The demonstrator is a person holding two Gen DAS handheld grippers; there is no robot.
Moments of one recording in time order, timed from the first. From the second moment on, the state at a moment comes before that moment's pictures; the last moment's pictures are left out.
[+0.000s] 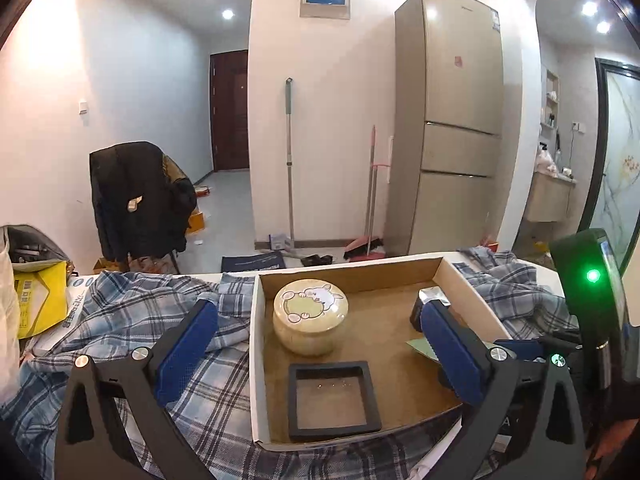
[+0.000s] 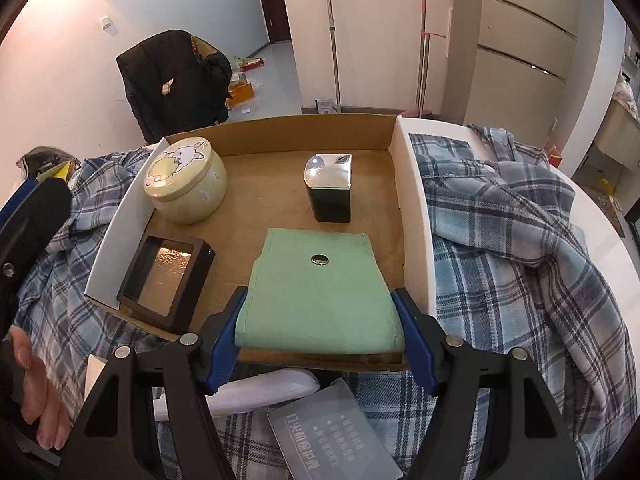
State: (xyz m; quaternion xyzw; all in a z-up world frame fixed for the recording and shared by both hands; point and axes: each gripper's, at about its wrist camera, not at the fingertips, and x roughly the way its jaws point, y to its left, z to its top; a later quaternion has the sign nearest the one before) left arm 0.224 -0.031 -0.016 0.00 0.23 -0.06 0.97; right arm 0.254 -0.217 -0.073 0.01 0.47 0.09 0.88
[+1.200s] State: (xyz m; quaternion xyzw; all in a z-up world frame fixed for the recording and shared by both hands) left arm 0.055 -0.007 0.062 -0.01 0.12 -0.06 0.99; right arm 0.114 -0.282 0.008 0.06 0.33 0.05 0.94
